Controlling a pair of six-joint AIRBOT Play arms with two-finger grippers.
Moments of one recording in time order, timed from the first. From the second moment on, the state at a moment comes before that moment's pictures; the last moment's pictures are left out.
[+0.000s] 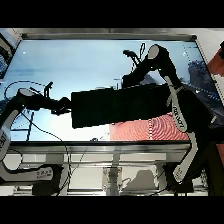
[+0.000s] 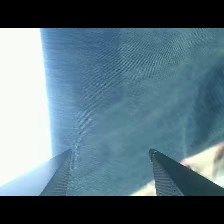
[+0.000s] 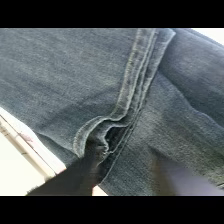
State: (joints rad) left arm 0.22 -1.43 0.94 0.79 -1.17 -1.18; right arm 0.26 -1.95 2.05 -1.07 1.56 1.30
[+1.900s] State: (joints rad) left arm 0.18 -1.38 1.79 1.30 -1.73 -1.36; right arm 0.26 -1.95 2.05 -0.99 1.64 1.35
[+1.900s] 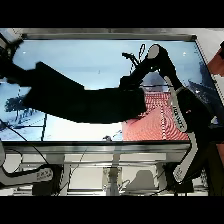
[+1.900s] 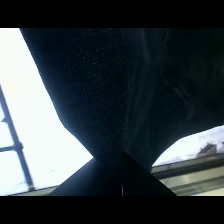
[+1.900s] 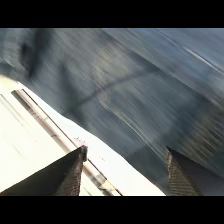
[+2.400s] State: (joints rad) left arm -0.10 -1.46 1.98 1.47 -1.83 -1.39; right arm 0.25 -1.95 2.05 -0.98 1.62 1.35
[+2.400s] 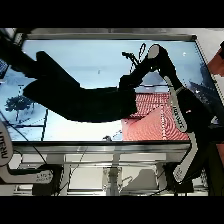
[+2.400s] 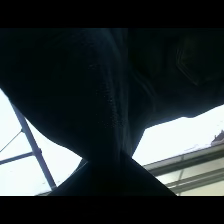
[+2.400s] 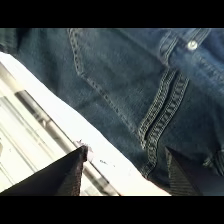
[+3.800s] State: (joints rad) left arm -0.51 -1.86 1.99 0.94 -1.44 -1.49; right arm -0.07 -1.95 2.05 -1.07 1.65 1.42
